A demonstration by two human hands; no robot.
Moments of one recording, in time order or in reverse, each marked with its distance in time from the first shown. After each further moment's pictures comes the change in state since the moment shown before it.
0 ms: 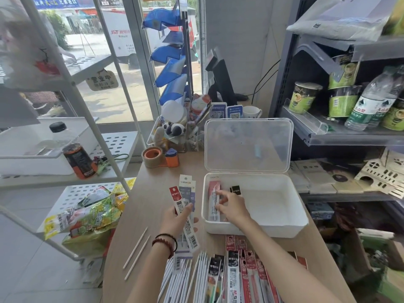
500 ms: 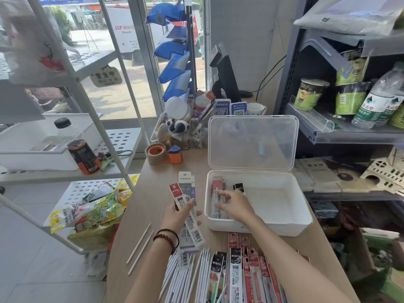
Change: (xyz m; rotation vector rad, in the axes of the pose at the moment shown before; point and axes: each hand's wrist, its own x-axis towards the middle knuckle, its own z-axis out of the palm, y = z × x) left_hand -0.007 0.005 -0.002 -0.078 0.001 0.000; right_hand 0.008 0.012 0.000 -0.164 -0.064 0.039
